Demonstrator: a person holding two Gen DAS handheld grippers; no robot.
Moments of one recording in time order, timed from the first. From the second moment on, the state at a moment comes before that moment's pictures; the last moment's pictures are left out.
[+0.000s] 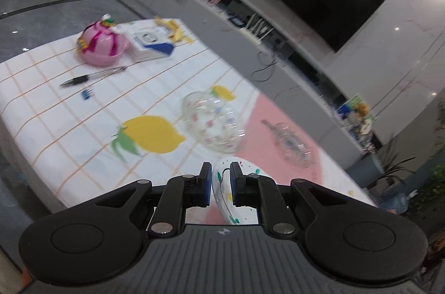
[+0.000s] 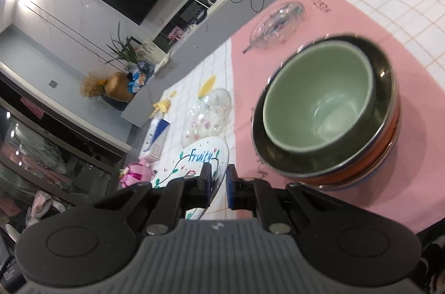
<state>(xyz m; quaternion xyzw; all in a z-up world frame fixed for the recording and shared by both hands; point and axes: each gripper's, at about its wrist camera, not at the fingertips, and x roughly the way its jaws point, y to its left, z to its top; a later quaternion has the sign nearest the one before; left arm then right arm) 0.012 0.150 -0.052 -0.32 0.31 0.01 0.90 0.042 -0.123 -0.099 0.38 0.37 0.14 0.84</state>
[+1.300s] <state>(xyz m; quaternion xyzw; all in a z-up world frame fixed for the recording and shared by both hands) 0.047 -0.133 -0.098 -0.19 0.41 -0.15 0.88 0.015 -0.429 -0.133 0.42 0.34 0.02 0.84</state>
